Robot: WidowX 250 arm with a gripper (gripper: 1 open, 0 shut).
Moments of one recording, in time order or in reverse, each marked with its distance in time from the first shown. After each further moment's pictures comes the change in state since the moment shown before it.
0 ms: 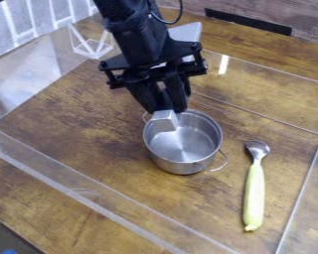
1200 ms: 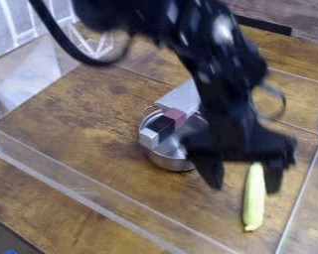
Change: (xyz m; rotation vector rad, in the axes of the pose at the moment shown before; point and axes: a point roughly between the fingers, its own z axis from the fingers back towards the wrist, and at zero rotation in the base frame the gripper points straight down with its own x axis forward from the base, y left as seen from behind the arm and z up) arm -0.059 -0.070 -0.083 0.036 0.071 -0.088
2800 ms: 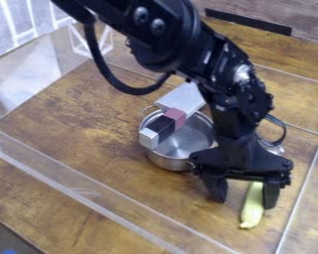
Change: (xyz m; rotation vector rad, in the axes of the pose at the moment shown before) arm 0.020 0.017 -0.038 0.054 0.030 0.010
